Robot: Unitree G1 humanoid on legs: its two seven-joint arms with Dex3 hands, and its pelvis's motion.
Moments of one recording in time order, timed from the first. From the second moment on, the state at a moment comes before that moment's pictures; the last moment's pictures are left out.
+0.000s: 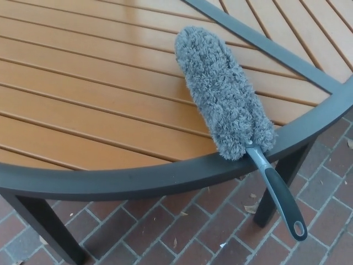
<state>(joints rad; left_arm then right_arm) 0.18 0.53 0.67 1.29 -0.34 -0.24 -0.08 0.18 -0.40 -0.43 0.84 0.21 -0.25 0.08</state>
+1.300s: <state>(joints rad) 0.14 0.52 0.65 1.28 -0.34 -0.24 -0.08 0.14 -0.69 -0.07 -0.09 0.14 0.26 0.28</state>
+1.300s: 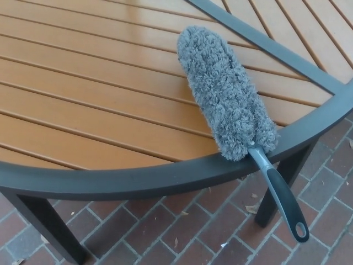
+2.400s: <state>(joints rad) 0.13 0.52 0.63 1.26 -0.33 -0.24 -0.03 -0.42 -0.79 0.50 0.30 -0.04 0.65 0.64</state>
